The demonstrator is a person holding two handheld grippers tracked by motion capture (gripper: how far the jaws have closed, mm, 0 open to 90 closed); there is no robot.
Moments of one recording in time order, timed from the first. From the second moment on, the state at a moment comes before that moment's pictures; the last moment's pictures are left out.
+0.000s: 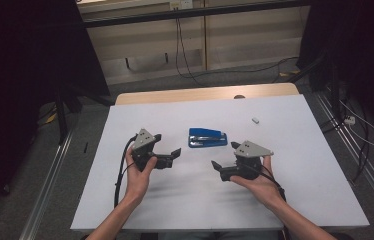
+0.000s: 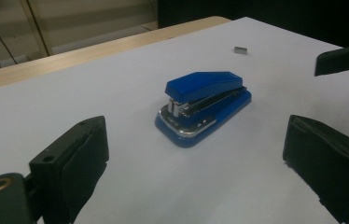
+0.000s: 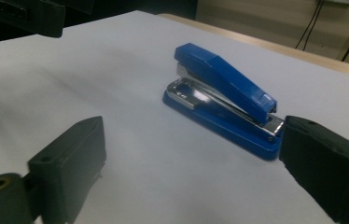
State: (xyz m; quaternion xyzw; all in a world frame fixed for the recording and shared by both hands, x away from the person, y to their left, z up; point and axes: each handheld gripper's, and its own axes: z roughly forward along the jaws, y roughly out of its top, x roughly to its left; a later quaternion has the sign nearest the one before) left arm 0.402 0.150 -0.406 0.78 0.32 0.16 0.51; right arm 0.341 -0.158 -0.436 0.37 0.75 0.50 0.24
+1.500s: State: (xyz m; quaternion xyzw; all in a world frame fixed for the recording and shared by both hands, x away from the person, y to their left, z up) left arm 0.466 0.111 -0.417 0.77 0.33 0.16 0.53; right arm 0.413 -0.122 -0.440 0.38 0.73 0.52 0.22
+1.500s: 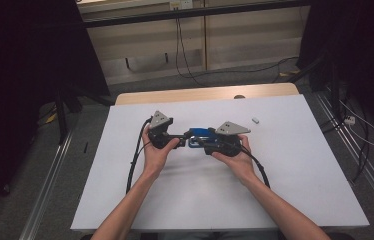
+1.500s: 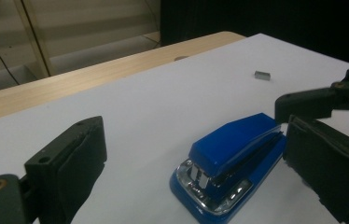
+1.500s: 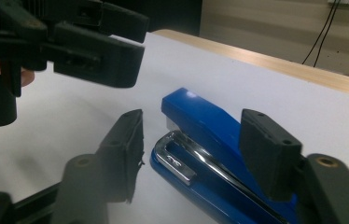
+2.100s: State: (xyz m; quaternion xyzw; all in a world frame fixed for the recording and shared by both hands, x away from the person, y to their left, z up) left arm 0.467 0.113 -0.422 0.79 0.30 0.18 0.50; right arm 0.413 -0.118 -0.448 0.35 0.75 0.52 0.21
